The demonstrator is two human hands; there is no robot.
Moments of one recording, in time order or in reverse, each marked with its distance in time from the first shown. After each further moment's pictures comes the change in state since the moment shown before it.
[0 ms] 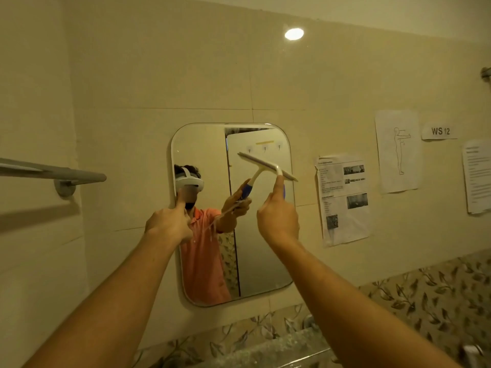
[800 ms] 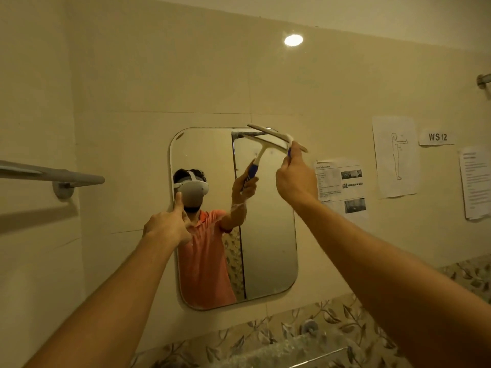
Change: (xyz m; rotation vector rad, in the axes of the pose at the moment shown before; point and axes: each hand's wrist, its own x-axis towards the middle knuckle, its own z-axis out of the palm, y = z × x) left_hand 0.001 0.004 0.000 0.012 -0.049 -0.024; right_hand 0.063 -0.017 -0.061 0.079 0.101 -0.091
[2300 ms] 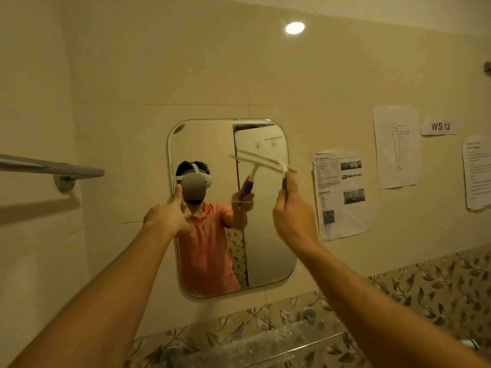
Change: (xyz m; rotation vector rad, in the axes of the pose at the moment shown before) left_hand 0.001 0.001 -0.003 -0.017 -0.040 -0.029; right_hand -0.074 0.045 0.011 0.060 -0.085 -0.043
